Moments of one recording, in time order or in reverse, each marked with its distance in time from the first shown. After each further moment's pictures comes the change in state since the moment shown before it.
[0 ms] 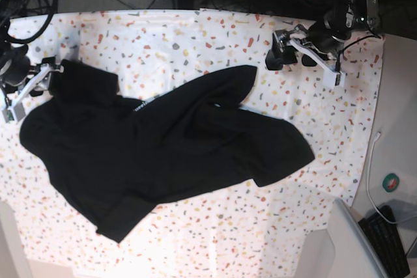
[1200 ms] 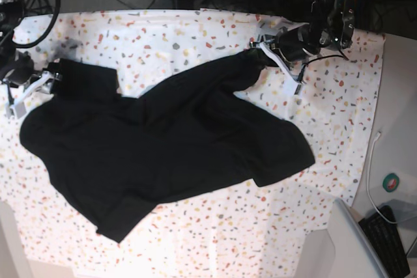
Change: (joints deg) left arm -8.0 -2.1 11.0 -11.5 -1.0 -6.3 0.2; right arm 6.8 2.0 0.2 -21.4 0.4 0.2 6.1
